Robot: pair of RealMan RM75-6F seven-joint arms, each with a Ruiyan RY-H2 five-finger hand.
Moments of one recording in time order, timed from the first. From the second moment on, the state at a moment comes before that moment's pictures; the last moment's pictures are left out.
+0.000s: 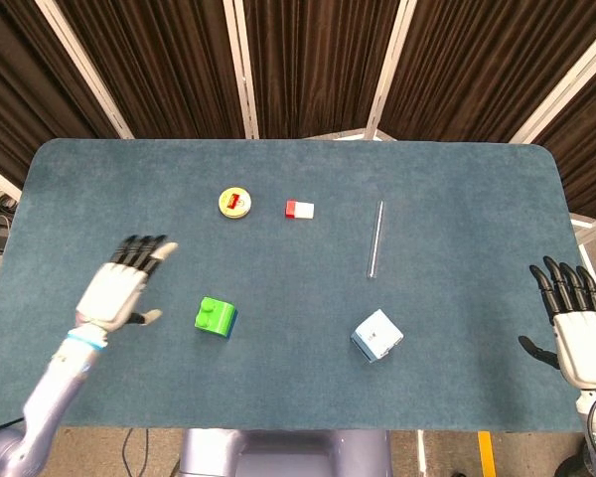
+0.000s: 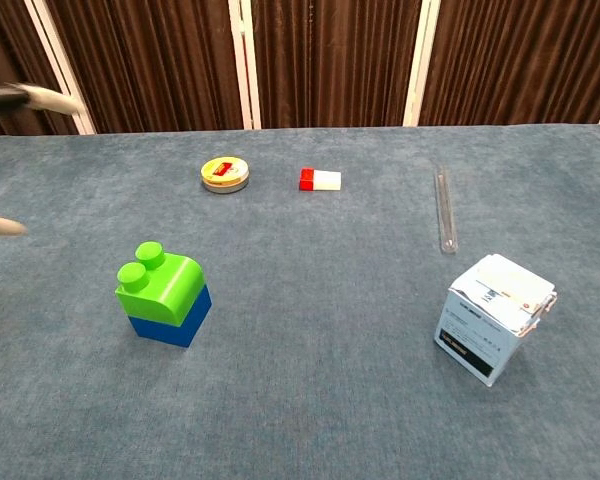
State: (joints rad) left arm -0.50 -1.21 -0.02 -1.78 1.30 1.28 0.30; right arm 0.12 -1.10 0.10 -1.57 -1.57 1.55 -0.09
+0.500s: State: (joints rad) left arm -0.15 -1.10 0.06 -1.72 1.44 1.69 0.08; right arm 0.12 -1.09 0.08 -1.58 -1.63 1.57 -0.06
